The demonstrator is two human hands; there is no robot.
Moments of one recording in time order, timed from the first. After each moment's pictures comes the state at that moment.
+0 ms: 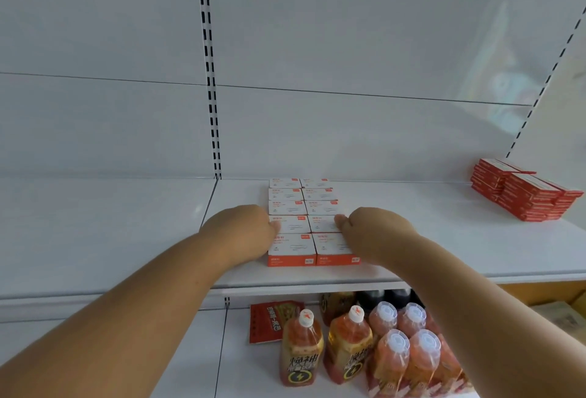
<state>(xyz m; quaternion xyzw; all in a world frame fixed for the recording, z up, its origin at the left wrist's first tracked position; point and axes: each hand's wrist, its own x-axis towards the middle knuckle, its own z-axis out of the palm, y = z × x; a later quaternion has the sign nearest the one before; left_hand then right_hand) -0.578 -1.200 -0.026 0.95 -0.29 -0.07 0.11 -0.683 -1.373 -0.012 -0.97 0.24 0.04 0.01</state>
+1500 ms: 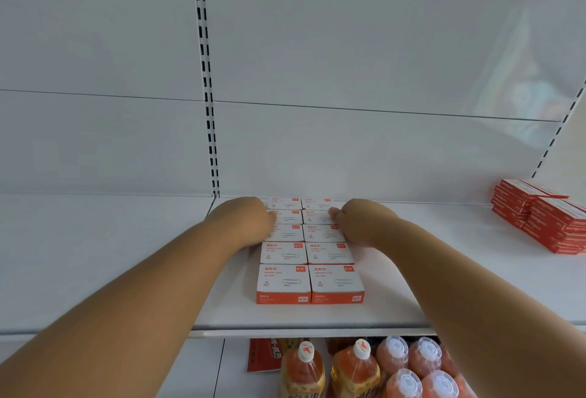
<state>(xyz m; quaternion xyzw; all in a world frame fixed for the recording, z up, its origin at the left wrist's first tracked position) -0.511 -1.241 -0.023 0.96 -0.25 -0.02 0.10 -0.599 -1.435 -0.017 -0.97 0.23 0.03 0.07</state>
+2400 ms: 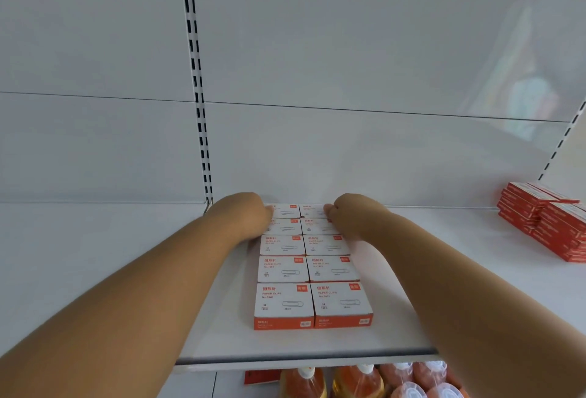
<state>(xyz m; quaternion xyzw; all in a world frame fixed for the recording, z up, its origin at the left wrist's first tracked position) -0.474 -1.259 -0.024 0.97 -0.24 -0.02 0.08 -0.559 -1.449 -0.021 -0.97 0.23 0.02 0.10</state>
